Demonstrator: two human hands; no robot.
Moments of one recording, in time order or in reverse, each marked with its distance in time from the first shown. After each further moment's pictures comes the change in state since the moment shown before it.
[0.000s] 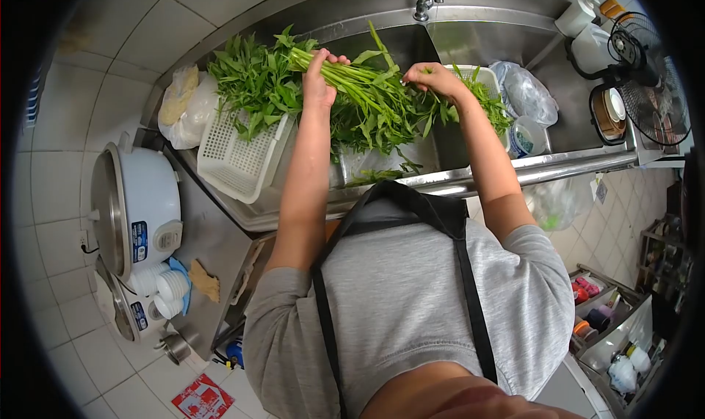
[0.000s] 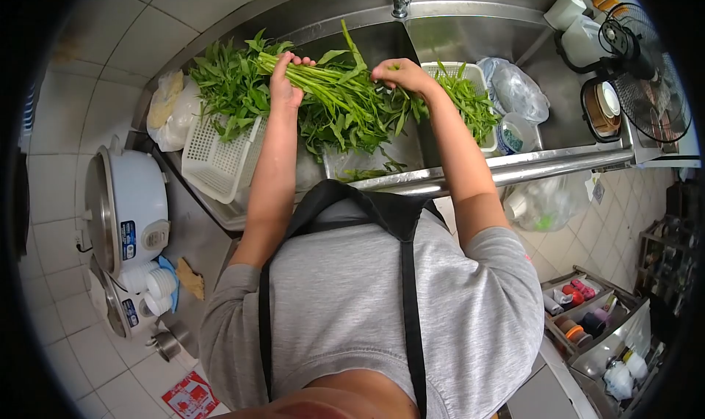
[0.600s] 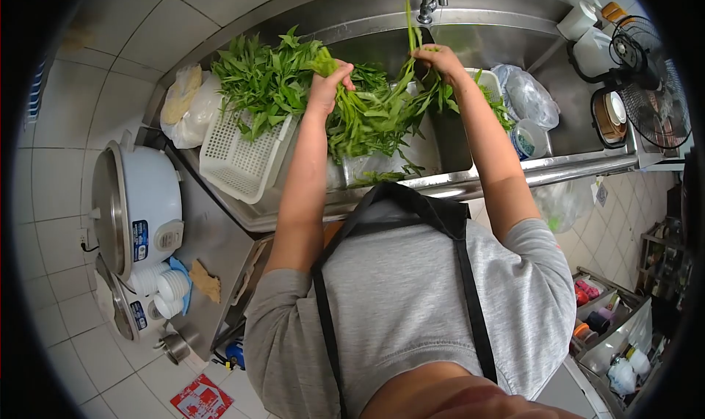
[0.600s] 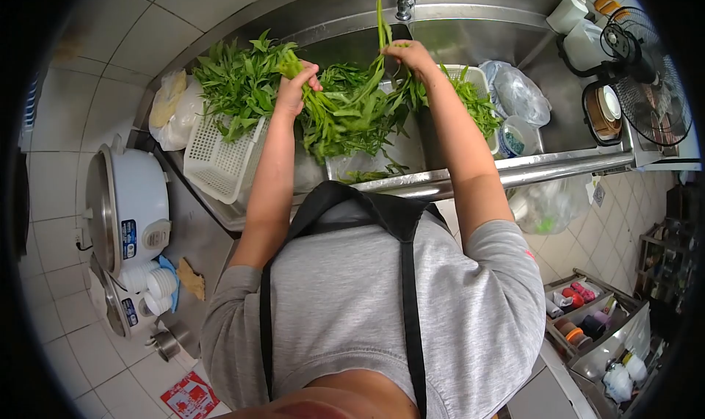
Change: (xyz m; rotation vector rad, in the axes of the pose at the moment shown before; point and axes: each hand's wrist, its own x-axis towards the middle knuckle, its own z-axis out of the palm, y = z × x) left_hand -0.008 0.002 -0.011 0.501 -0.175 -0.010; right_hand 0.042 0.002 -0.022 0.093 0.363 -0.018
